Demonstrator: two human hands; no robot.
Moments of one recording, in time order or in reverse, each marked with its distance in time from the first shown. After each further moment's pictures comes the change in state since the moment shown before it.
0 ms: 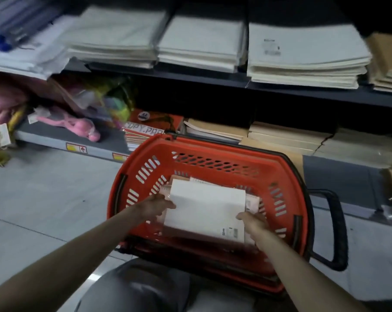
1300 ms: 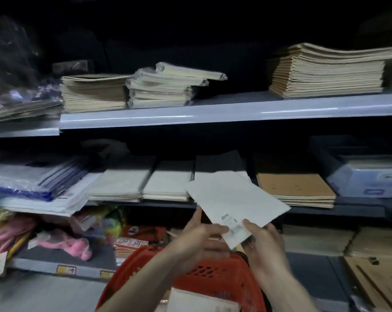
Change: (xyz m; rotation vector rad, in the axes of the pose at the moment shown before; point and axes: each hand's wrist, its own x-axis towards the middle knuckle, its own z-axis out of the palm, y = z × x) left_hand -0.252 0.236 0.118 -0.298 -0.305 0.709; right_hand -0.232 -0.142 -0.170 1.120 -0.191 -0.618
